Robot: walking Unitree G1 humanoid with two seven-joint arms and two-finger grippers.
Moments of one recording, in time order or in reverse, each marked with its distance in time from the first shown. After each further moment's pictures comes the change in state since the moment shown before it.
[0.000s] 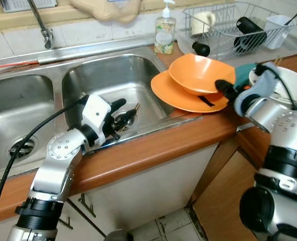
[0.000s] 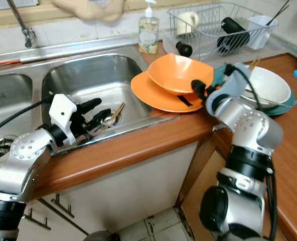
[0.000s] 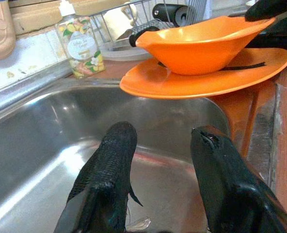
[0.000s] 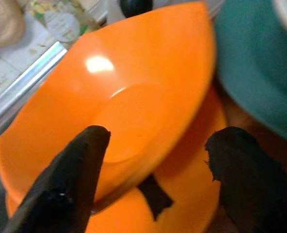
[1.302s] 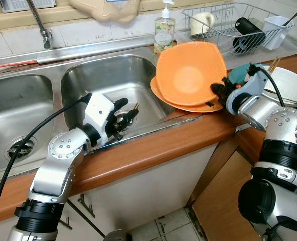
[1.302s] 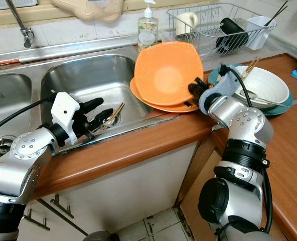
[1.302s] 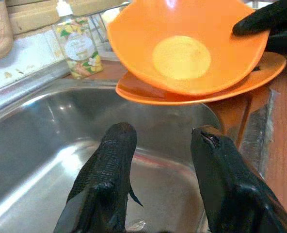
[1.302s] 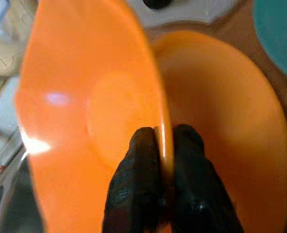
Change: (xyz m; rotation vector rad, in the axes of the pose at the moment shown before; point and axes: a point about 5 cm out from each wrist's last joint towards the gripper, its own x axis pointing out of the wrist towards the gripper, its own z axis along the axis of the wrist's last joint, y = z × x) left arm 0.002 -0.005 0.010 -0.006 0.020 0.006; right arm 0.015 0.005 -0.002 0.125 0.020 0.099
